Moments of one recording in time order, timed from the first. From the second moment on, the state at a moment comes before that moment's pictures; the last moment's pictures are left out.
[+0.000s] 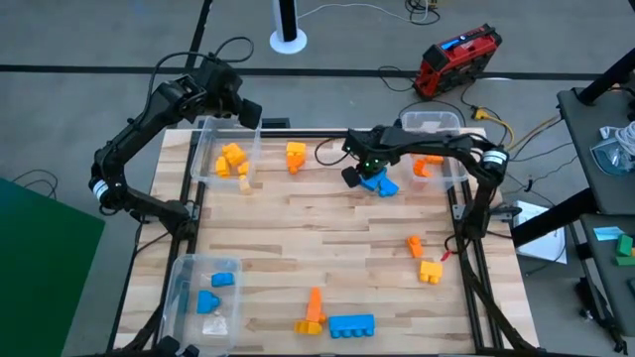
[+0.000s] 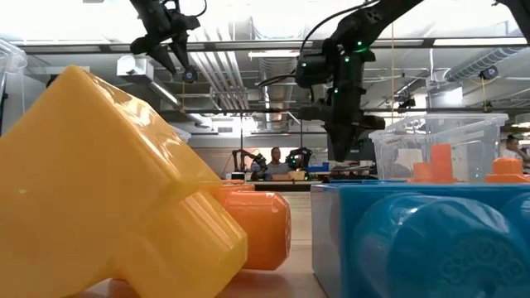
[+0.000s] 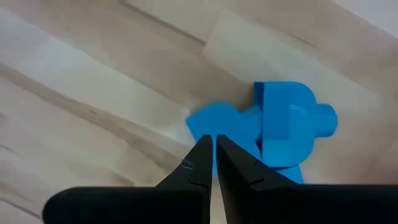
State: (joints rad) left arm 0.79 1.38 1.59 -1.04 -0.15 -0.23; right arm -0.45 1.83 1.36 -0.91 0.05 0.58
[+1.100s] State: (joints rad) left arm 0.79 1.38 1.59 -1.03 -0.17 -0.24; right arm -0.34 1.91 1.38 -0.91 0.30 0.59
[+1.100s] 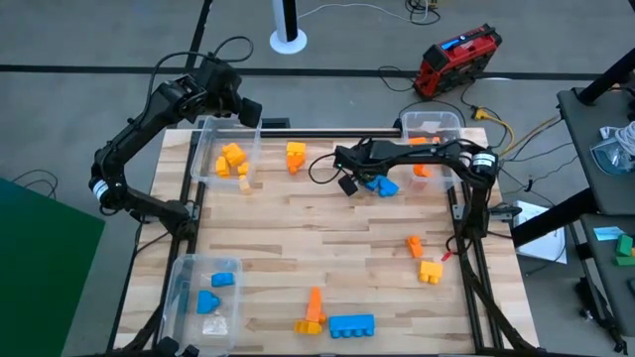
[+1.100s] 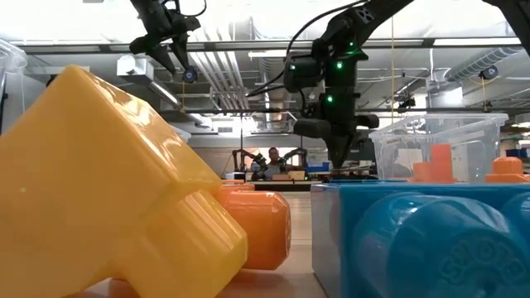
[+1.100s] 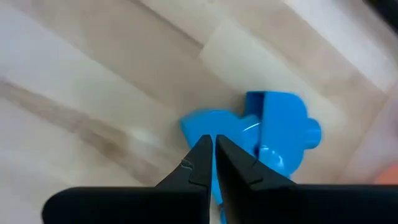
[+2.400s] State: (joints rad) left arm 0.79 1.38 1.59 -1.02 -0.17 -0.22; right arm -0.38 1.95 1.59 -1.06 -0.13 0.16
